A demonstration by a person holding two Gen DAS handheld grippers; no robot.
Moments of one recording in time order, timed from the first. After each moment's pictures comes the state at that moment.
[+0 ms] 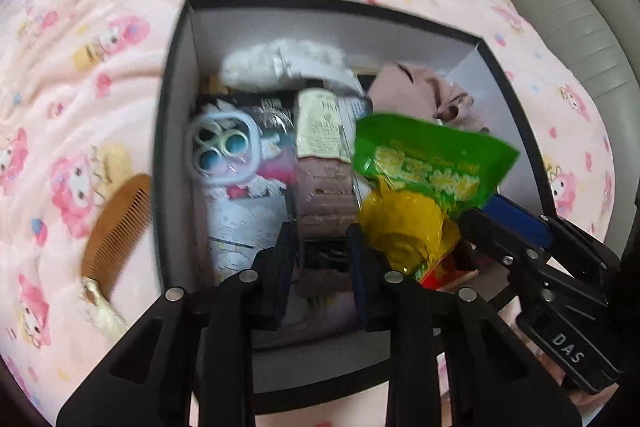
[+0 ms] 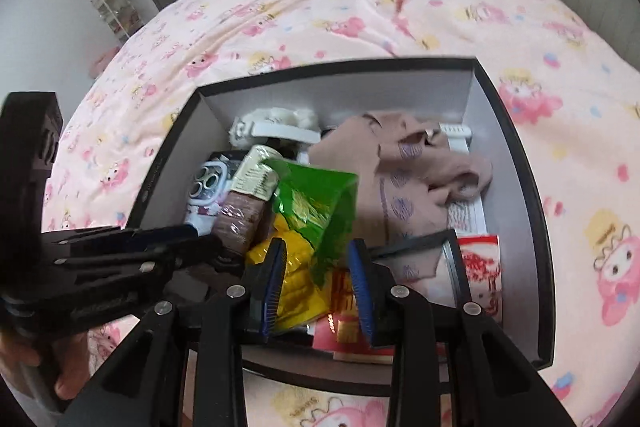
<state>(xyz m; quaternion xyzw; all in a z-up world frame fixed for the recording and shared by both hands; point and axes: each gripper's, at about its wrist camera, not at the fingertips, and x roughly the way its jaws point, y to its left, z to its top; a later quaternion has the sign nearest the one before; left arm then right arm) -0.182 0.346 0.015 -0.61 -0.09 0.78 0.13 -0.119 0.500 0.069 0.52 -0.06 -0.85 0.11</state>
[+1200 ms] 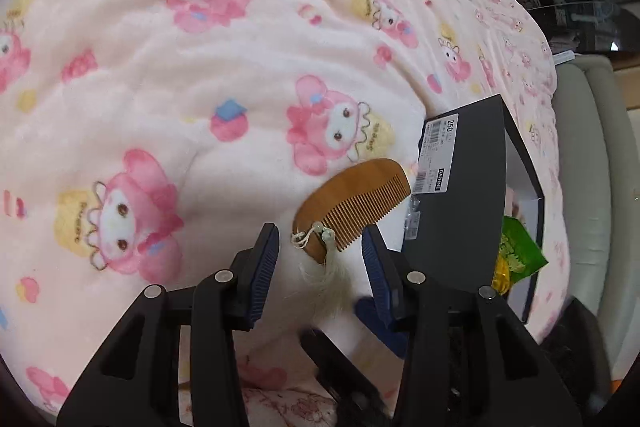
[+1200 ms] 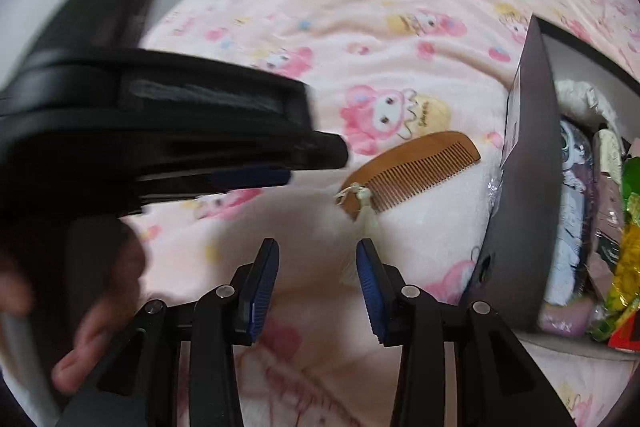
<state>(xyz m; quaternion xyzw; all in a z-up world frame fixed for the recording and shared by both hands) -0.124 0.118 -0.019 -0.59 -0.36 0.73 -0.01 -0.073 0.242 0.028 0.56 0.02 -0.77 0.29</state>
